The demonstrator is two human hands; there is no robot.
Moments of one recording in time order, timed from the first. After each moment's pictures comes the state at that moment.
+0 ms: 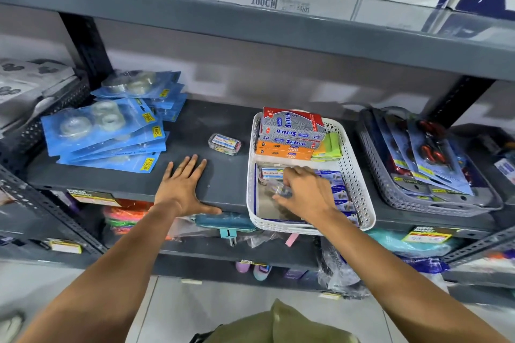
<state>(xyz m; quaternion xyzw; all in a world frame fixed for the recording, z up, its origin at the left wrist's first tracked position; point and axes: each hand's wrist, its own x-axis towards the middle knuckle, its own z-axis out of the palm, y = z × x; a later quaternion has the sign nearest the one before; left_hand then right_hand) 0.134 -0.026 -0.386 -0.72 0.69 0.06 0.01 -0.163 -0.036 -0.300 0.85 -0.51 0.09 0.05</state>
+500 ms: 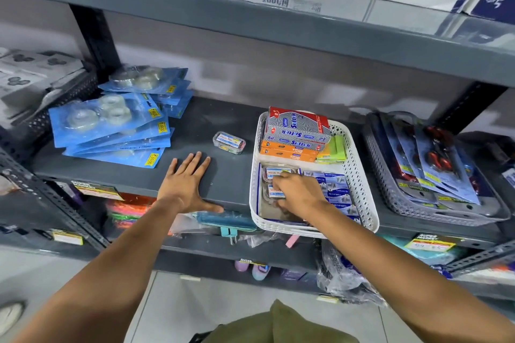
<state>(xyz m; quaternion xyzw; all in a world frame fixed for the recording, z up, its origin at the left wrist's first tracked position) 0.135 -0.028 -0.391 -0.72 0.69 0.05 0.00 -0.145 -0.057 -0.308 0.89 -0.45 -0.07 0.03</state>
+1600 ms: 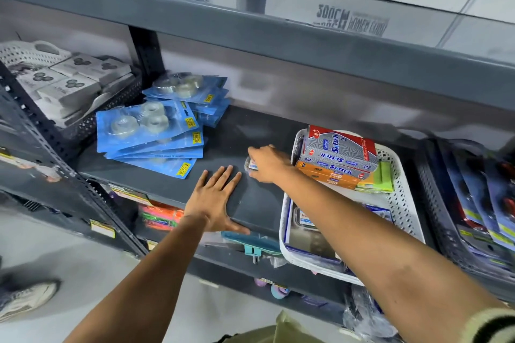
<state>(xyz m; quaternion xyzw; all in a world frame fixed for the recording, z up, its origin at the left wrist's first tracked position) 0.138 -0.029 -0.397 -0.71 0.70 0.02 0.00 0.004 -0.151 -0.306 0.91 -0.41 -0.05 -0.06</state>
